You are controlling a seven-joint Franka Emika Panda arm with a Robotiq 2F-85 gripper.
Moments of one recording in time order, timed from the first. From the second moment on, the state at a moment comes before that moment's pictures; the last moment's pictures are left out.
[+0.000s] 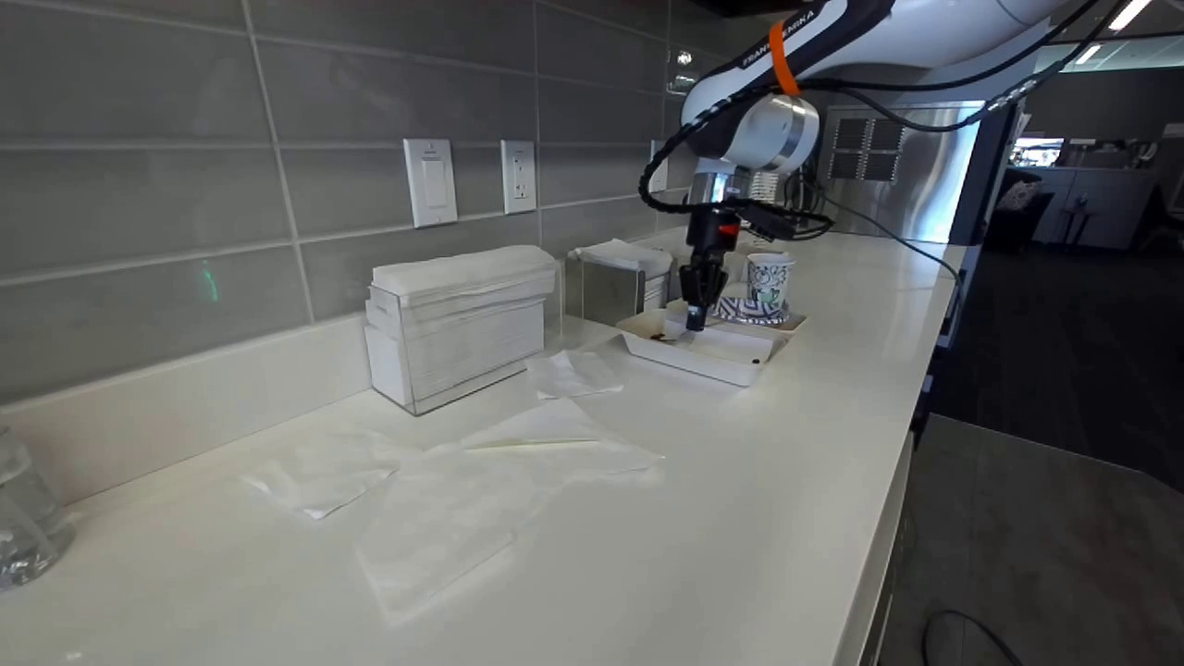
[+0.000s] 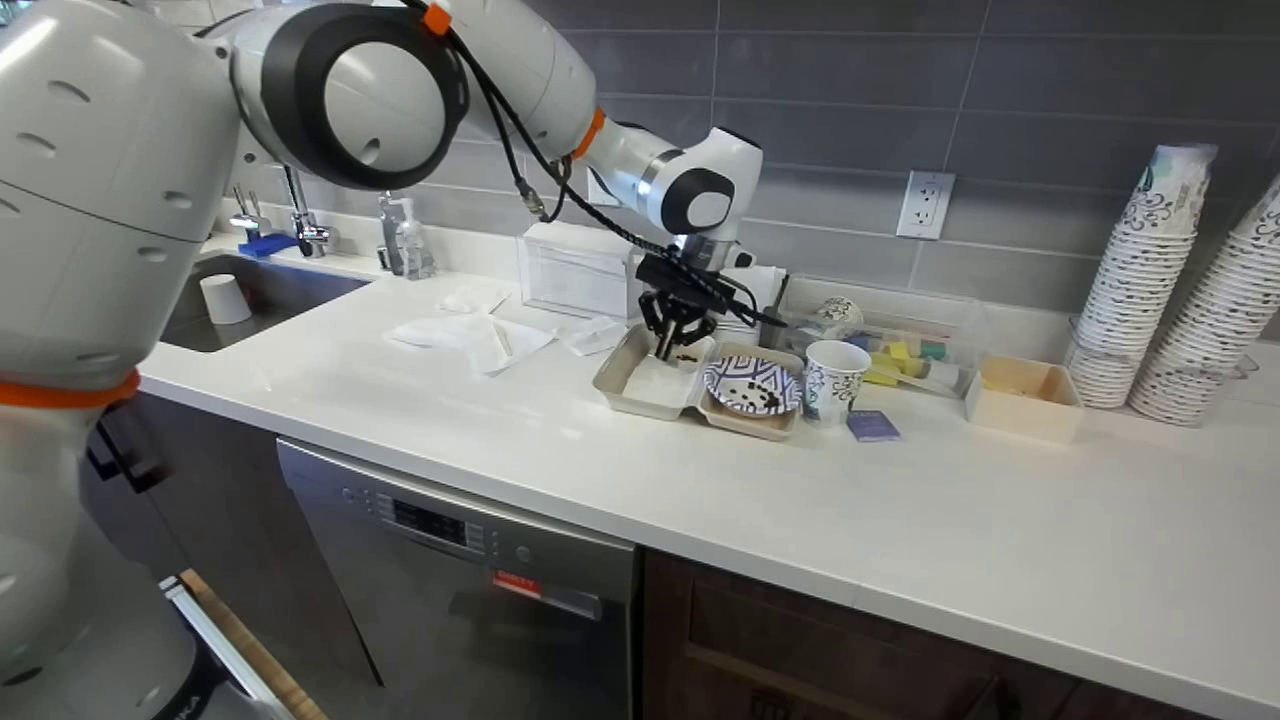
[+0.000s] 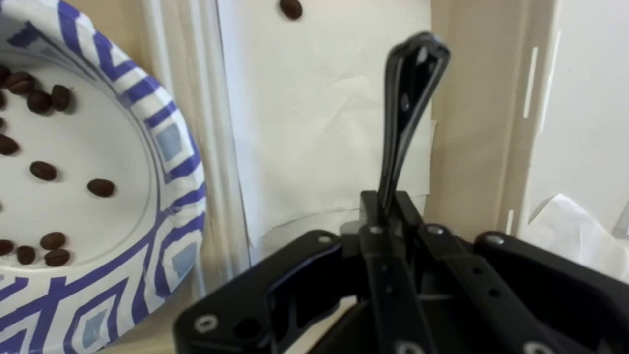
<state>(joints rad) -0.20 0.62 0.03 -1.45 0.21 1.95 -0.53</state>
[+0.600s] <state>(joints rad) -0.21 0.71 0.04 -1.32 0.22 1.87 -0.49</state>
